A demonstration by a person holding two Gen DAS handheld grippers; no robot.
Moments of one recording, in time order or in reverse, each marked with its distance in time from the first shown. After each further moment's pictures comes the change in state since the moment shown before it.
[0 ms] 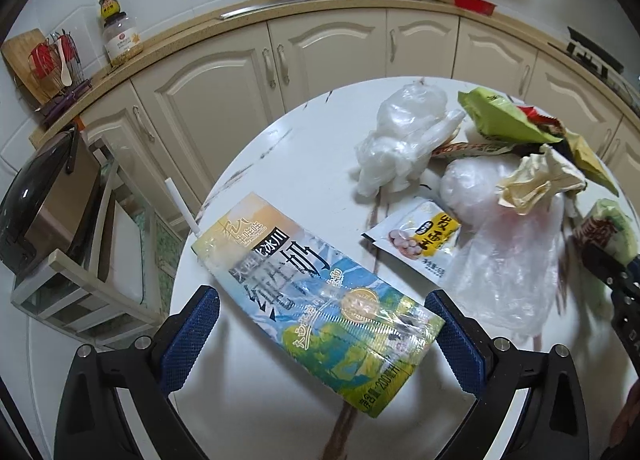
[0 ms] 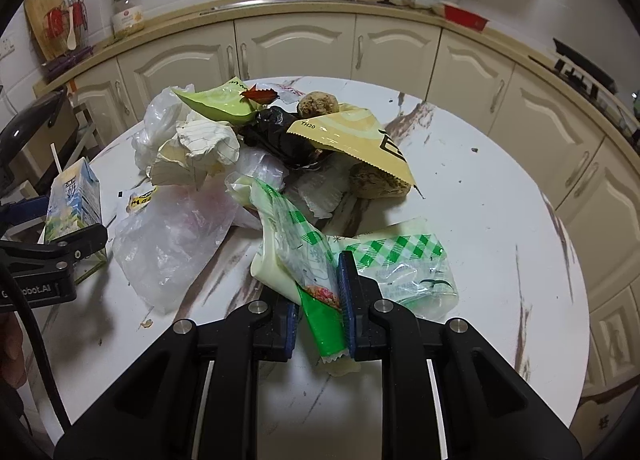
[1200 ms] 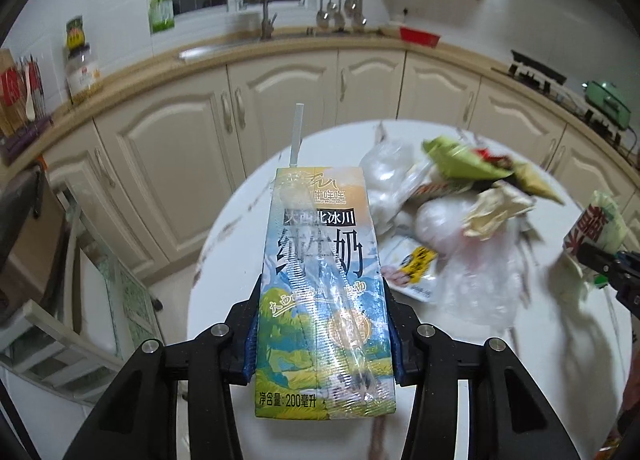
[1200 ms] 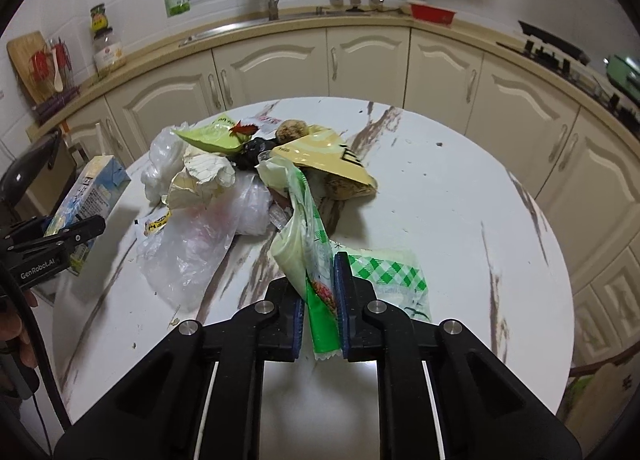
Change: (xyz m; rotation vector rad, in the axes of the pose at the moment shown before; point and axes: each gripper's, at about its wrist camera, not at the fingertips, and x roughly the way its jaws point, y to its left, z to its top) left arm -0.014 0.041 -0.007 0.101 -0.173 -0.203; right arm -0.047 -0.016 -0.008 0.141 -0.054 -0.002
